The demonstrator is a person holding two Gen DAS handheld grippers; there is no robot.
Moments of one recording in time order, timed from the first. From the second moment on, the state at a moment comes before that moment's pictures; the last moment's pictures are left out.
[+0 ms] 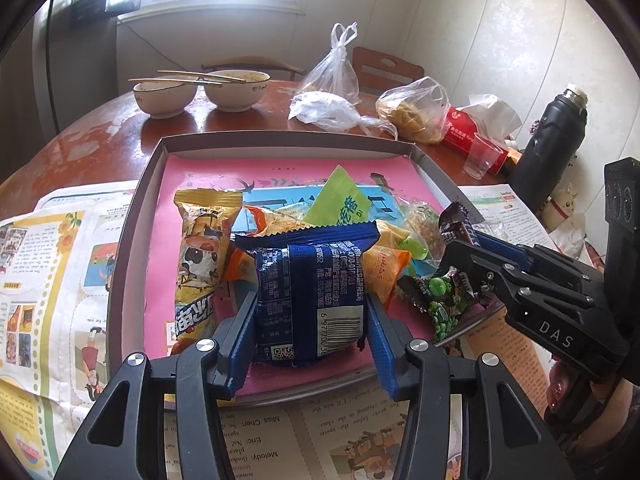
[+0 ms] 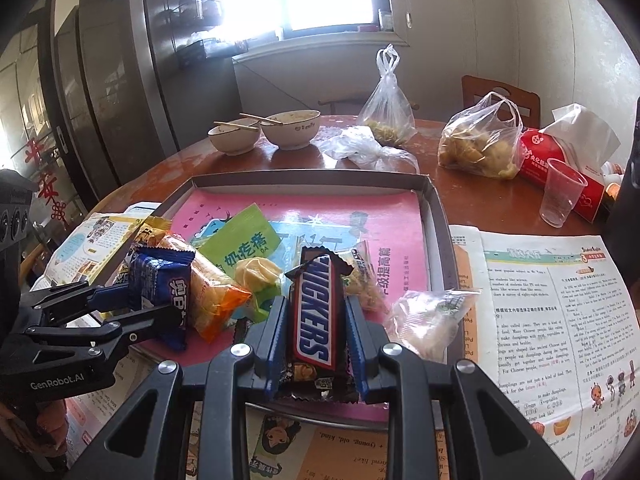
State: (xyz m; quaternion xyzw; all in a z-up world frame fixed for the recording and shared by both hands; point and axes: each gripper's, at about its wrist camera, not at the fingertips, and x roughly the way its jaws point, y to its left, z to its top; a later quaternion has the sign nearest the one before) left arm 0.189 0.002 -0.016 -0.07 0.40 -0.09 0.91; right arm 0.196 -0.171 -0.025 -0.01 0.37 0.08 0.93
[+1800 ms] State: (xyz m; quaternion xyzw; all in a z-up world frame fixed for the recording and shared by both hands) left arm 0.176 0.000 0.000 -0.06 0.39 -0.08 0.91; right arm 0.183 -0.182 -0.019 0.00 0.37 0.07 0.93
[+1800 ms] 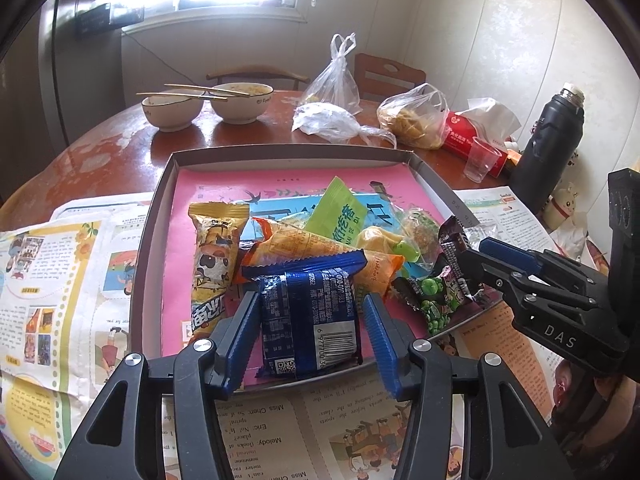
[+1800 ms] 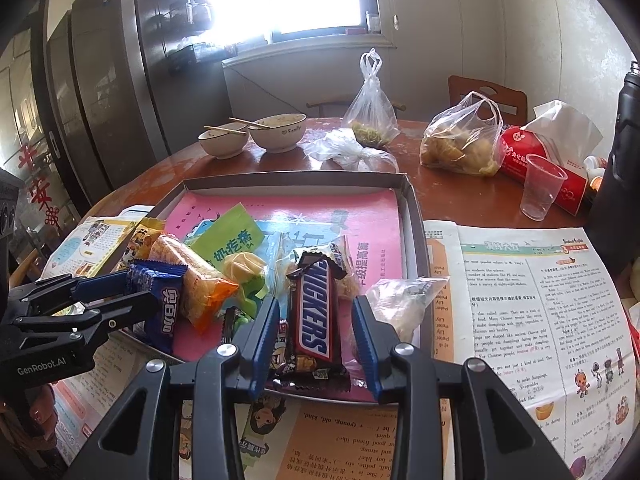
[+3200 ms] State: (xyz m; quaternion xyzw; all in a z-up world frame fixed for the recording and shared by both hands) left arm 0.110 -0.004 0.044 -0.05 0.34 -0.02 0.94; right arm 0.106 -0.163 0.044 -0.01 0.27 0.07 0.96
